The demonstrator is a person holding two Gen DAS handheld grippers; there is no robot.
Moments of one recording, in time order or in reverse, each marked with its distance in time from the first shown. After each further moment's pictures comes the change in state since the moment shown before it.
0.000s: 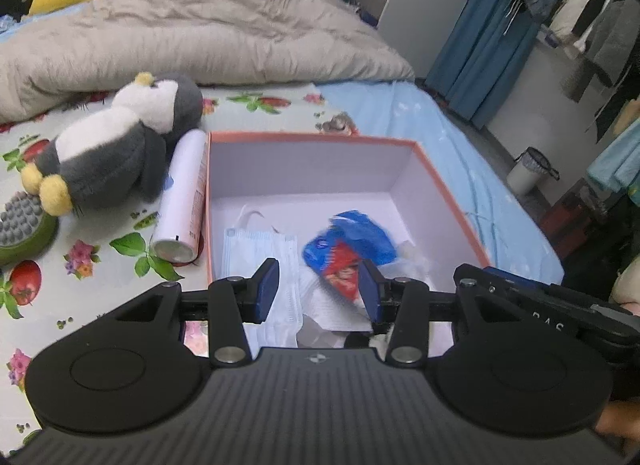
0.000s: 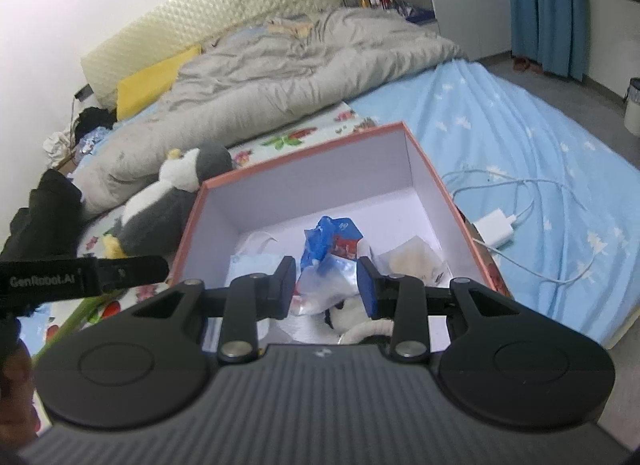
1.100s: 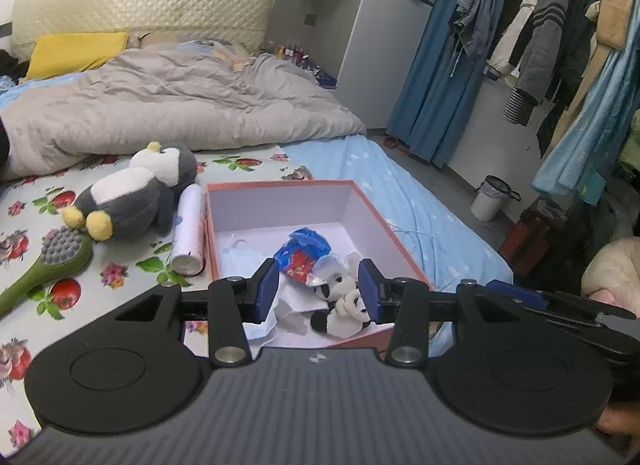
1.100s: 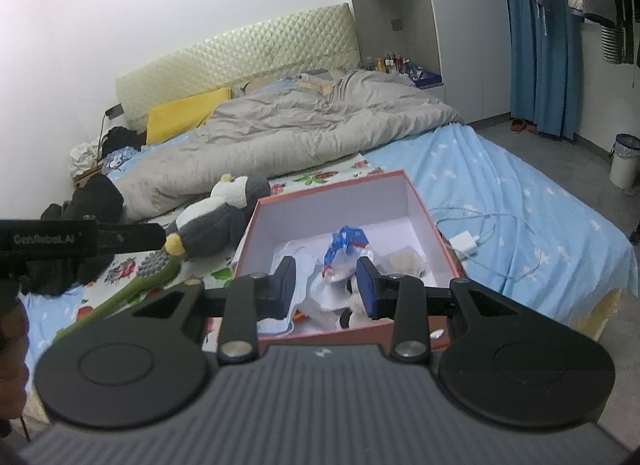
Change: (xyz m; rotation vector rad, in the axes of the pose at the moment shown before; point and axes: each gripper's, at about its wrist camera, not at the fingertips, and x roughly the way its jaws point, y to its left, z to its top) left arm -0.191 -0.032 -0.075 0.094 -0.199 -0.067; right arm -0.151 0.036 -0.053 -0.088 -0.152 0.002
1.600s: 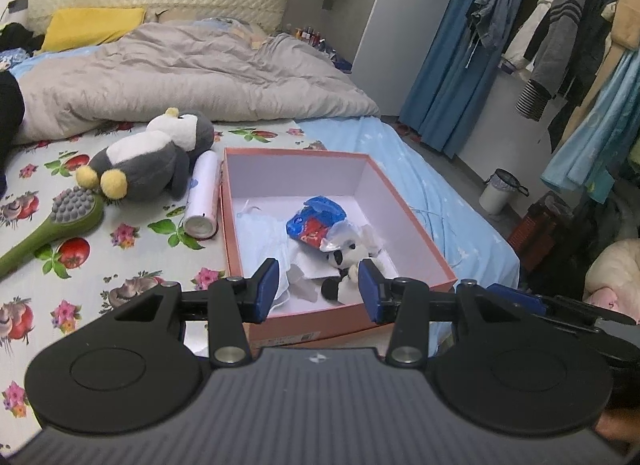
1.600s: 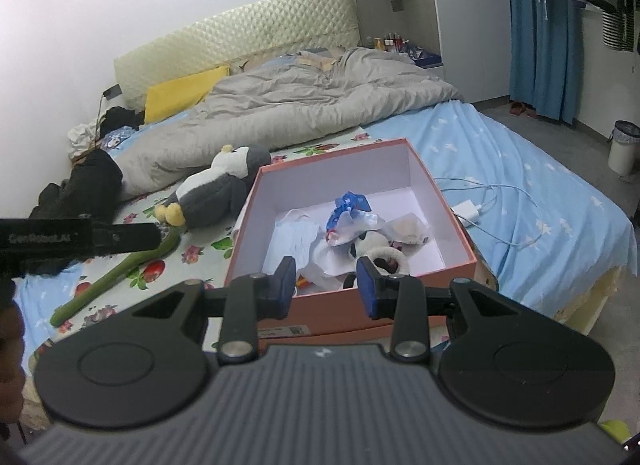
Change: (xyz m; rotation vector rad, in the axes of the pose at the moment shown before) left arm -0.004 0.017 -0.034 -0.052 0.046 0.025; right arm 0.000 0.011 -0.026 -0.004 0.053 -0.015
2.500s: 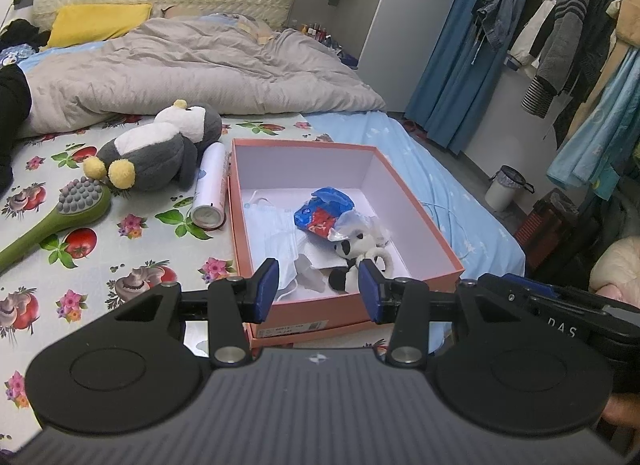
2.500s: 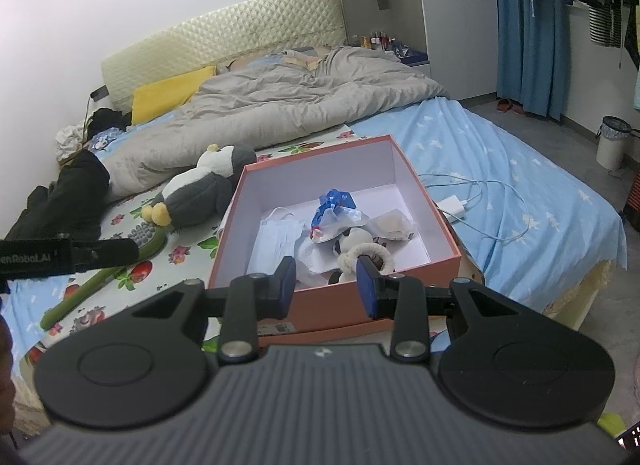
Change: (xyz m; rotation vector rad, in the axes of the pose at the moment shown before) left arm 0.002 0.007 -0.011 -0.005 0.011 0.017; right arm 0.000 -0.008 -0.003 0.017 0.000 -0.036
